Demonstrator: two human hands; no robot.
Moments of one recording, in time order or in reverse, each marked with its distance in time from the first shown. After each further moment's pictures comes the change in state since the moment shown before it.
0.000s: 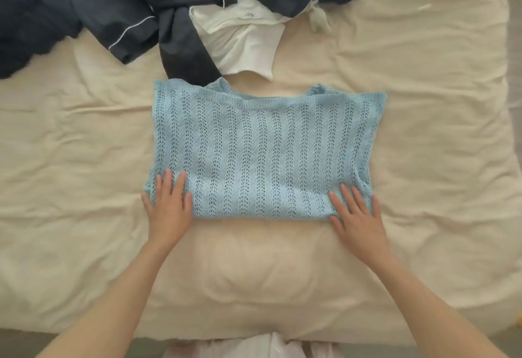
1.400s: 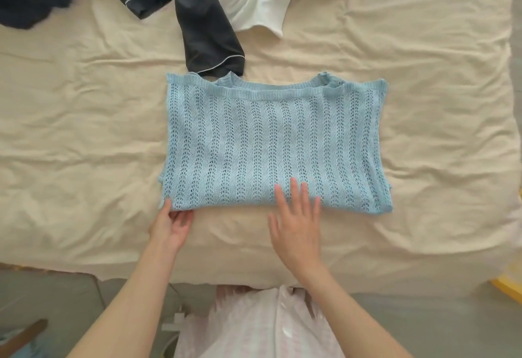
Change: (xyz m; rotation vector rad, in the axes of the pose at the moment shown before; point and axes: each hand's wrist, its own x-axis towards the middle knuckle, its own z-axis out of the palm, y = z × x) left_hand -0.105 -0.036 0.017 -1.838 -0.024 -1.127; right_hand -0.097 -0.158 -0.001 0.246 0.160 0.013
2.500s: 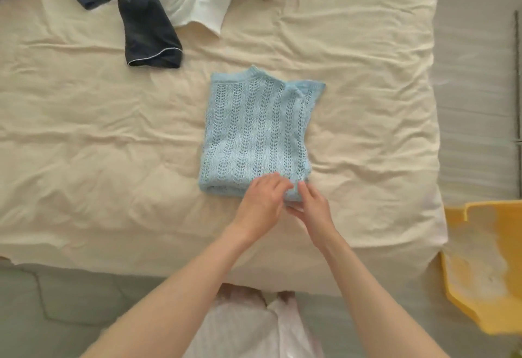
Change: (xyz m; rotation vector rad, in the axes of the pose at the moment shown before) left_hand -0.133 -0.233 0.149 1.720 -0.756 1.459; right_hand 0.009 0.185 -0.070 1.375 -0.187 0.702
